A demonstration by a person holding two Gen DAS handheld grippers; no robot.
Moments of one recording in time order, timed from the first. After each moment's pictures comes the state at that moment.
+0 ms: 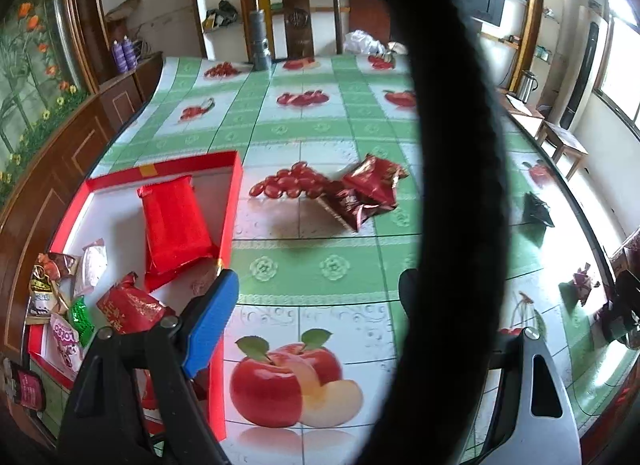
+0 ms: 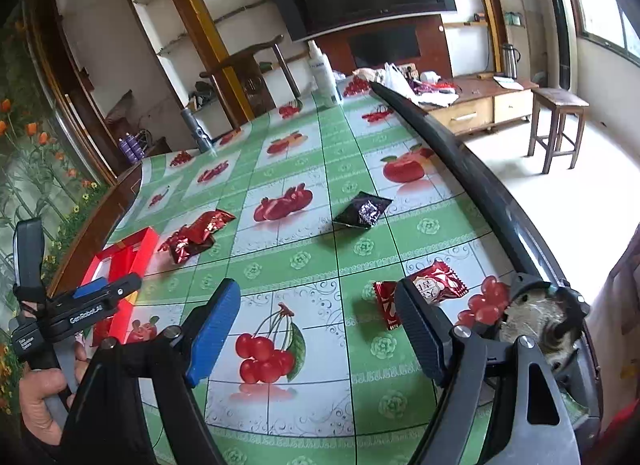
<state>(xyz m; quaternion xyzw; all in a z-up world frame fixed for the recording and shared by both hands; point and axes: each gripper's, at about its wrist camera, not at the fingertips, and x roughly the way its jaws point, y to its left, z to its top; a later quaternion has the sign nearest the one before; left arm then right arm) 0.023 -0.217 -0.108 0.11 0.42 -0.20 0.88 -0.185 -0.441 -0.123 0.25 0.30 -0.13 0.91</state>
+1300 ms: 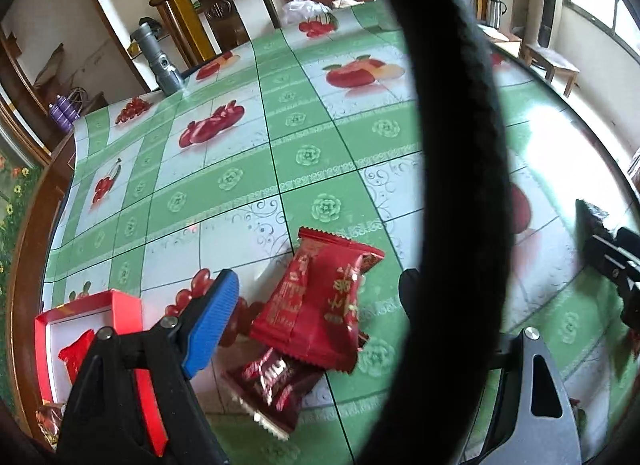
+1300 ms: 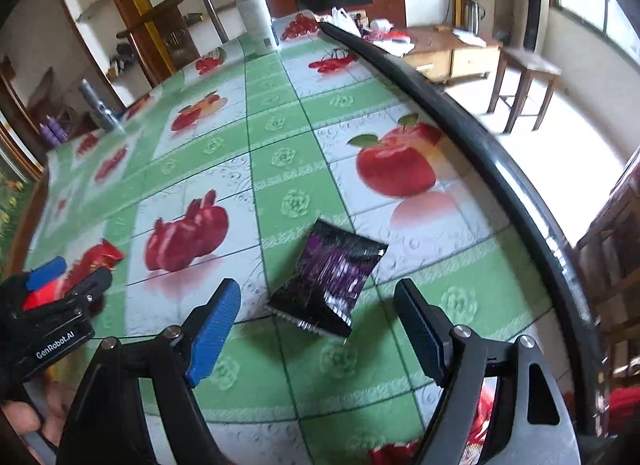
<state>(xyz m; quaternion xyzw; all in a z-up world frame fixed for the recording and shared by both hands) 0.121 -0.339 -0.149 0.25 0.43 -0.24 0.83 -0.061 -0.491 -0.167 0.23 0.41 -0.23 0.85</state>
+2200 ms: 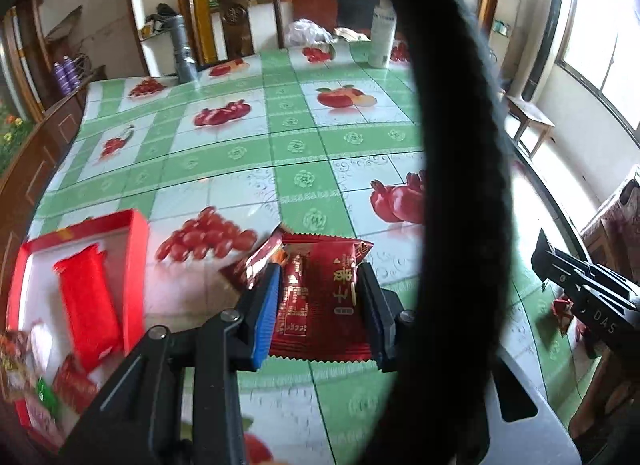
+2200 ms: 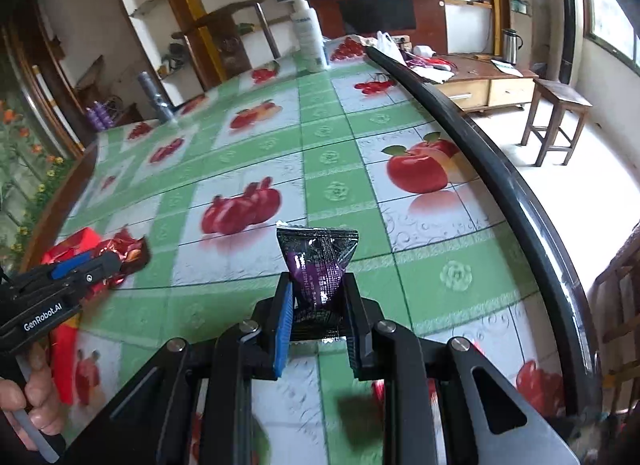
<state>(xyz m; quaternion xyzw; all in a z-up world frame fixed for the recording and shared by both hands) 0.053 -0.288 -0.106 0.14 0.42 -0.27 0.85 -0.105 -0.464 -0.141 0.22 0.36 -0.15 0.89</state>
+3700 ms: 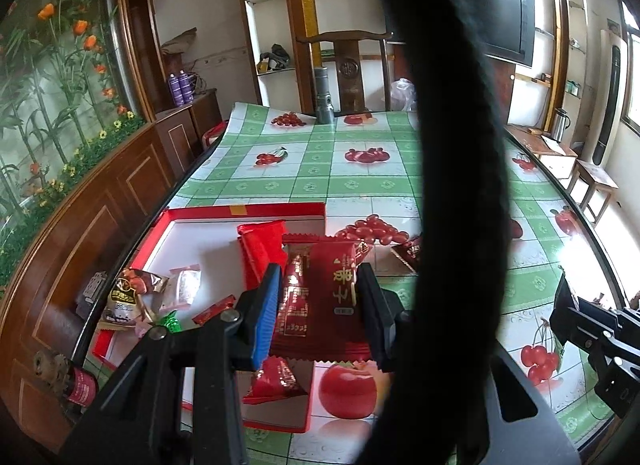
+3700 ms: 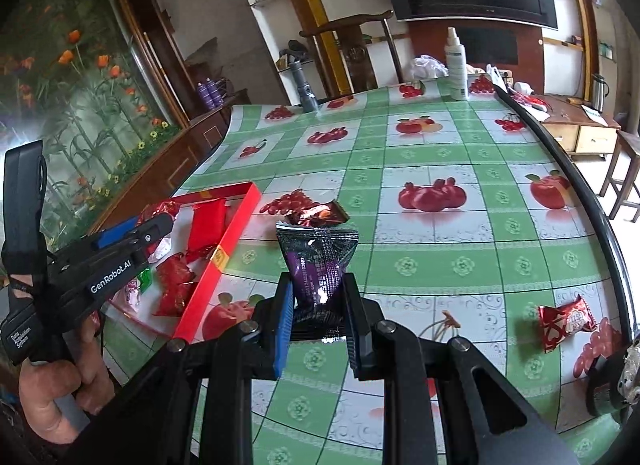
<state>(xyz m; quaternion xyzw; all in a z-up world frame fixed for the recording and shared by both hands) 0.001 -0.167 -0.058 0.10 0.33 -0.12 0.93 -0.118 -0.337 -0.096 0.18 0.33 0.01 0.93</state>
